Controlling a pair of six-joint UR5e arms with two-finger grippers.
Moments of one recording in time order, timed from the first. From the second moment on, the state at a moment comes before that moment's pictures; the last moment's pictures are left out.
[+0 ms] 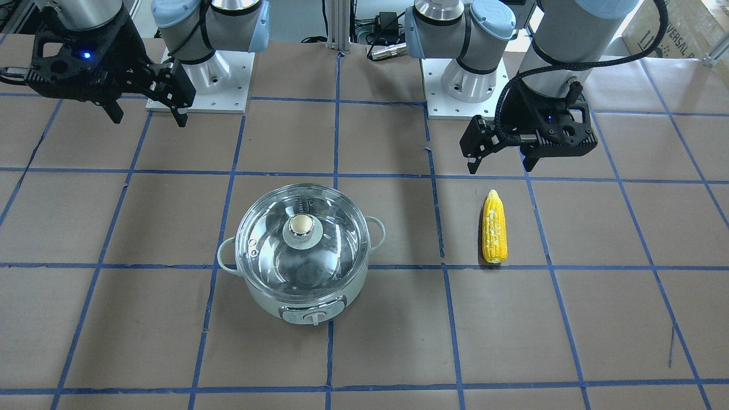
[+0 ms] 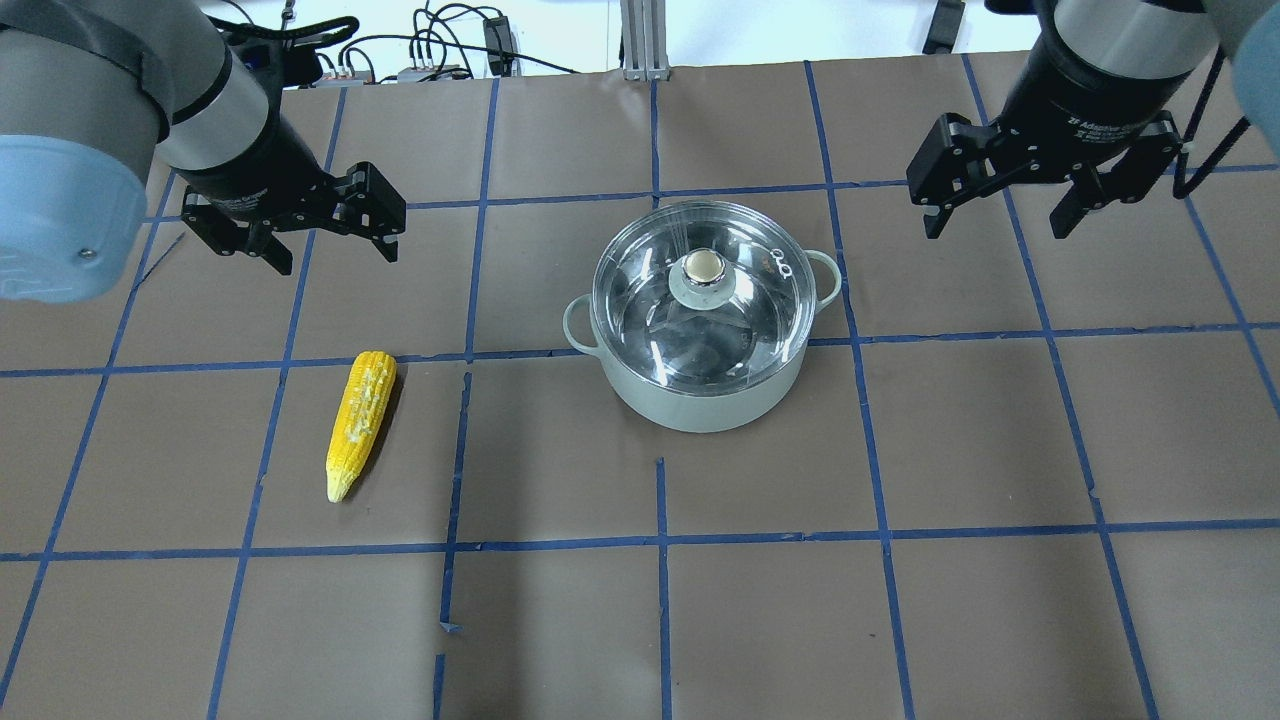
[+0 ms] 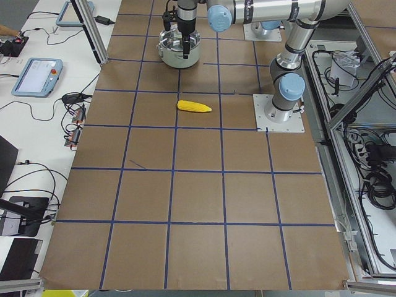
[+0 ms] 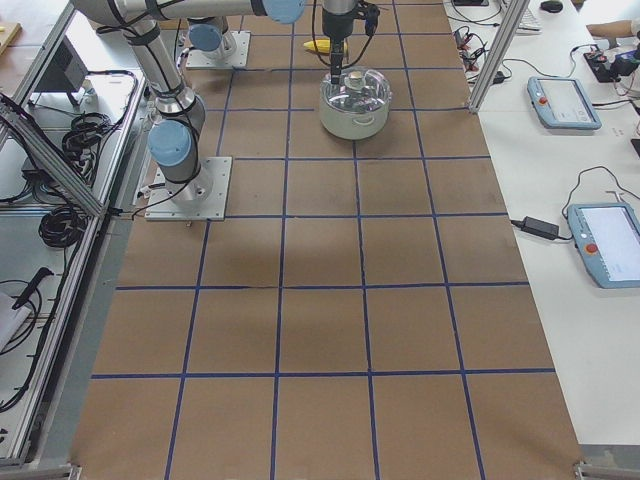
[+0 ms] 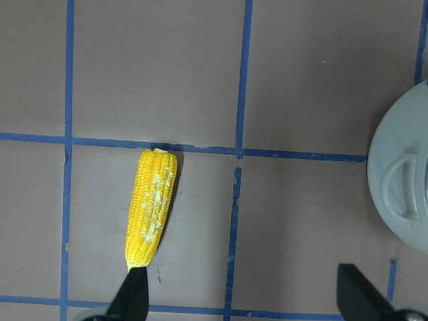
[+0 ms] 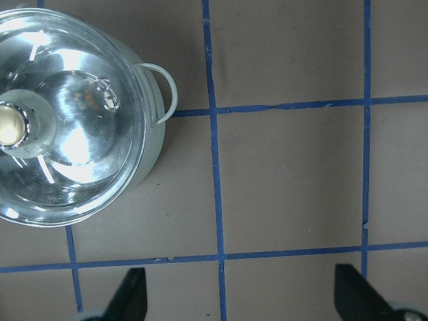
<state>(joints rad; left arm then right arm) -1.53 -1.55 -1.68 -1.42 1.56 -0.03 1.53 -1.64 1.56 -1.50 -1.57 0.01</state>
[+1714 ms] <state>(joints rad) -1.56 -1.57 -1.66 -1.41 1.61 -0.04 1.65 -1.52 1.57 -1.71 -1.56 0.10</state>
